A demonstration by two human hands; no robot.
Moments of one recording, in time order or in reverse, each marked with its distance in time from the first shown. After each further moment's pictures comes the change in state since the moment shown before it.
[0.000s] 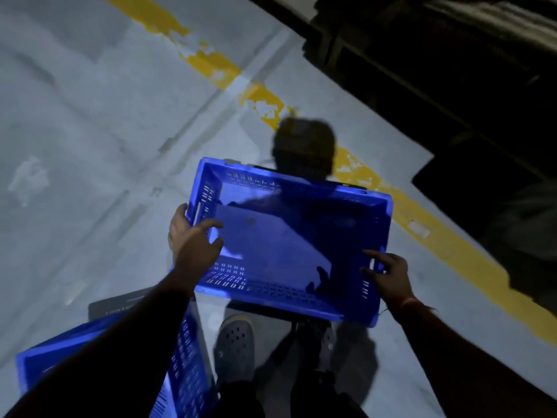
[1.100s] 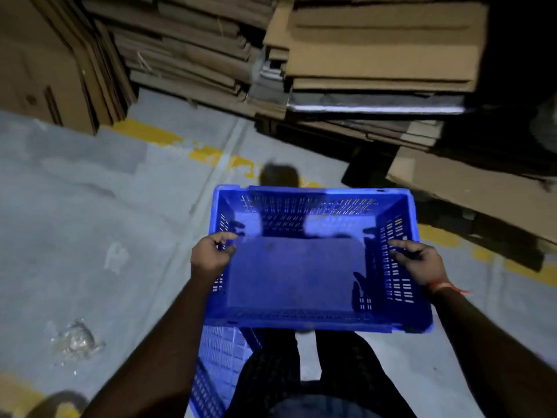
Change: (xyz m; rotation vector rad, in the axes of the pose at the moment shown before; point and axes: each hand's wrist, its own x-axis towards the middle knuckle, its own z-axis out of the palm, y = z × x) left_hand -0.170 0.153 -0.361 -0.301 -0.235 0.138; right_hand -0.374 -0.153 -0.262 0.352 0.216 0.090
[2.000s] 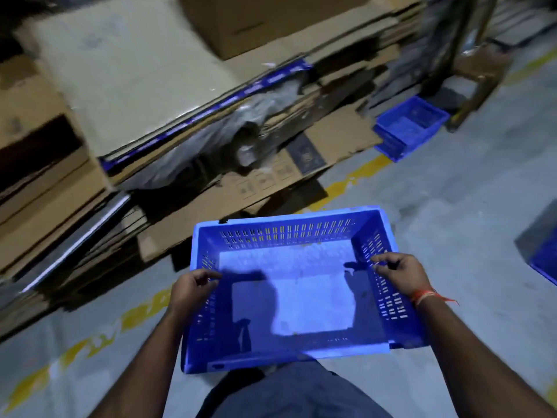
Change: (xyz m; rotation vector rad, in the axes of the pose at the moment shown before) left_hand -0.224 0.336 0.310 0.362 -0.637 0.615; right_hand -0.314 0.338 -0.305 0.355 0.735 0.259
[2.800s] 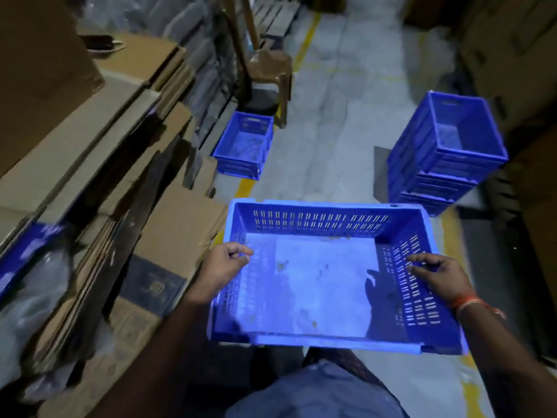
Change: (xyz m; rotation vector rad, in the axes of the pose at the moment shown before) left_hand 0.268 0.440 0.299 0.029 -0.707 0.495; right_hand 0.061 0.112 -0.262 0.202 0.679 0.423
